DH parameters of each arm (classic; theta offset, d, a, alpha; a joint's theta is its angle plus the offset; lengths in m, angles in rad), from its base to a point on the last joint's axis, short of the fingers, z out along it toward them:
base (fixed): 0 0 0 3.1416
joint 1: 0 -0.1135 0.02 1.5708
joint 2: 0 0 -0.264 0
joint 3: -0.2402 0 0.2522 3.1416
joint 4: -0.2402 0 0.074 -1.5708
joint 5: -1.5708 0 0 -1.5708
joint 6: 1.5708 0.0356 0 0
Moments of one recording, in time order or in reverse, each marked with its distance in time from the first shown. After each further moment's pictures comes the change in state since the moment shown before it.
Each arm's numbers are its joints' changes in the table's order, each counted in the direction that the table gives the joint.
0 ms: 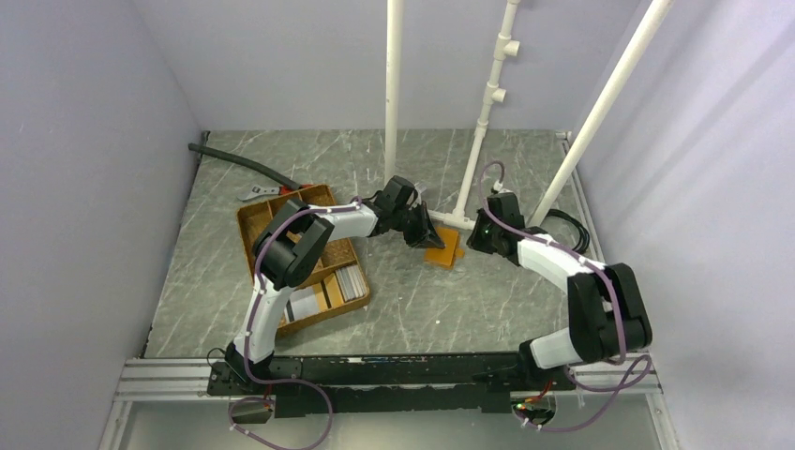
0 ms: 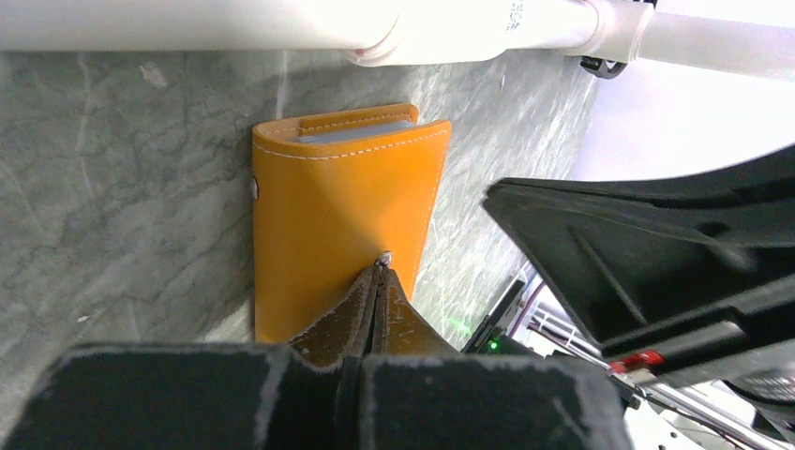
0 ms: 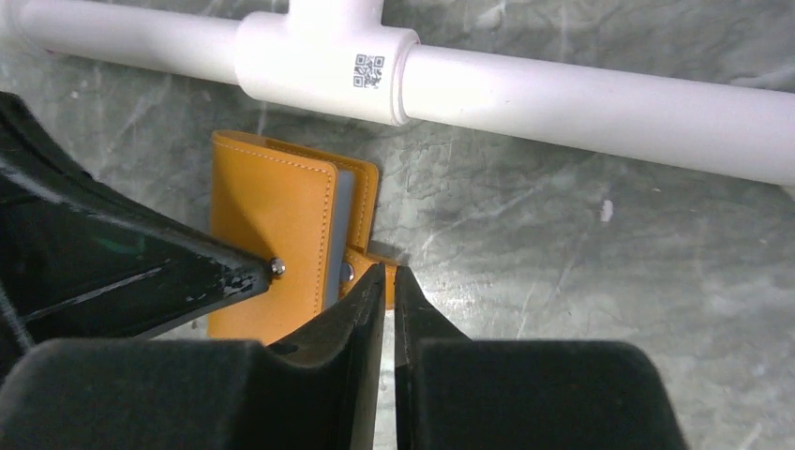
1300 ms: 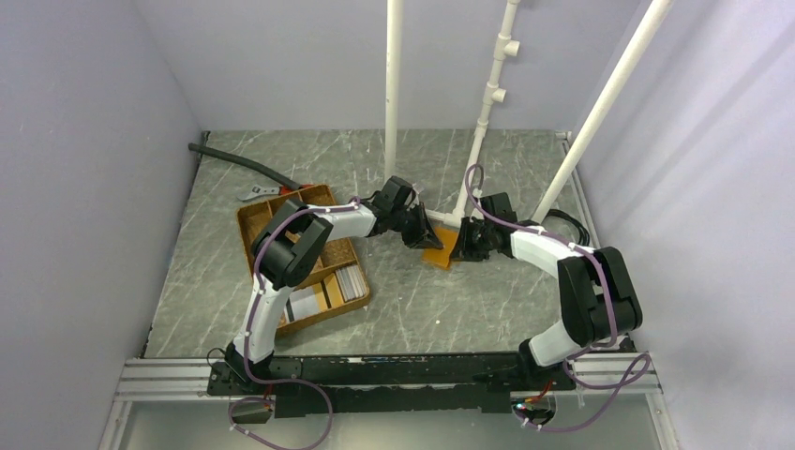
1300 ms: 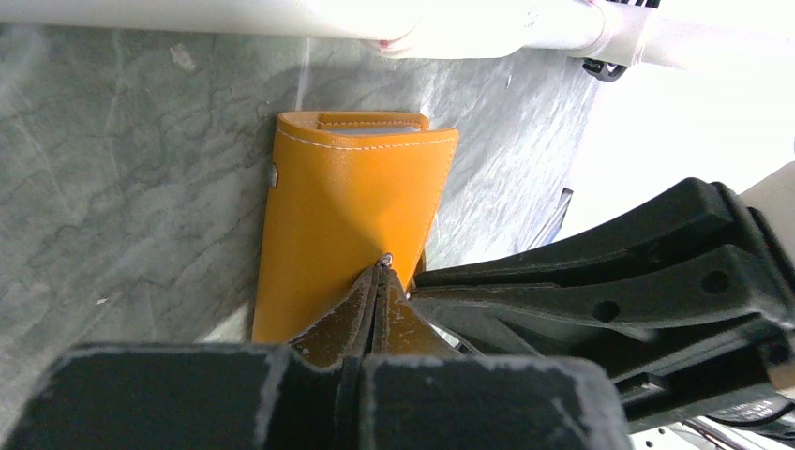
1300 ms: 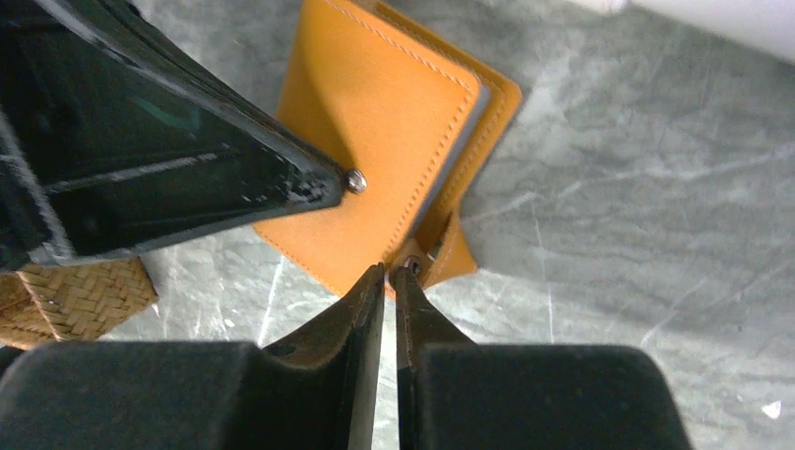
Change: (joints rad) left arm -0.002 -0.003 0.014 -0.003 -0.007 -0.025; right arm -0.014 0.128 -0.053 -0.074 0.330 -0.084
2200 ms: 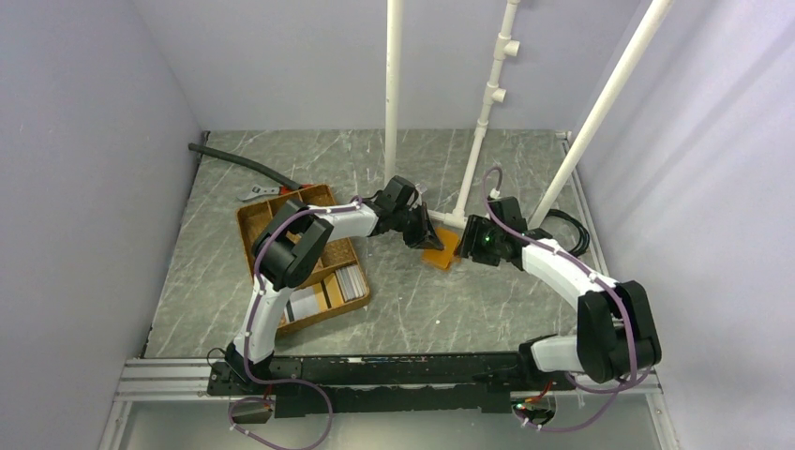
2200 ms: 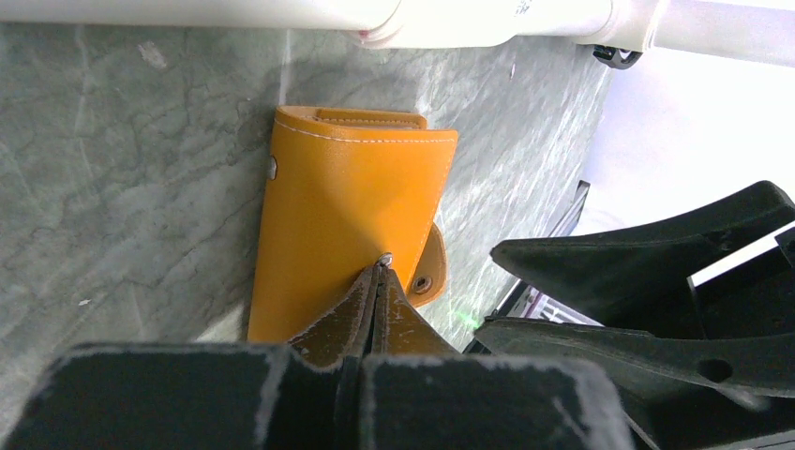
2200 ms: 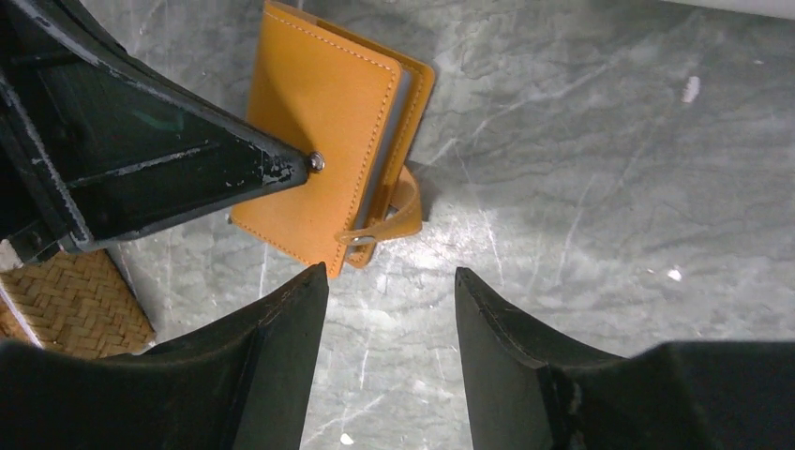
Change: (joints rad) left arm 0.013 -0.003 -0.020 -0.035 0.010 0.047; right arm -0.002 -0.210 0.051 -0.116 -0.202 0.106
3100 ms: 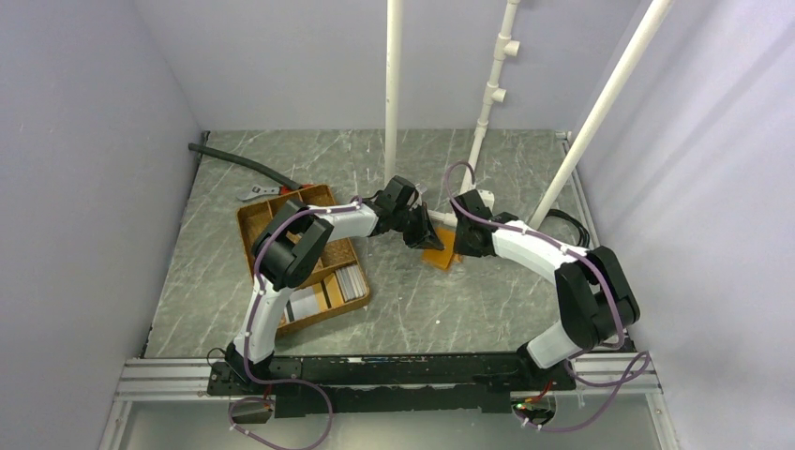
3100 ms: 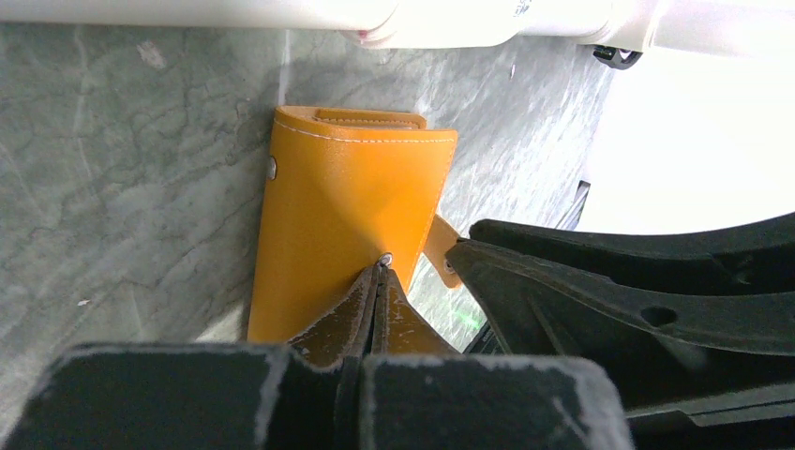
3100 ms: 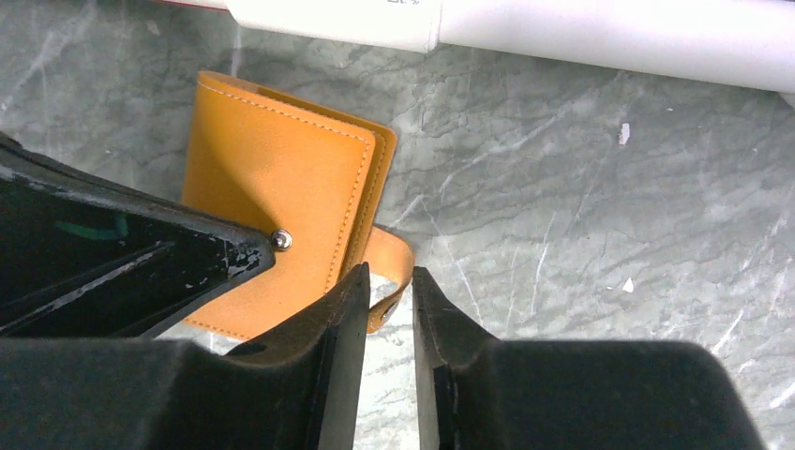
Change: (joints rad) left arm 0.001 0.000 0.000 0.000 0.001 0.000; right arm -0.195 0.223 -0.178 -0.084 -0.394 0.067
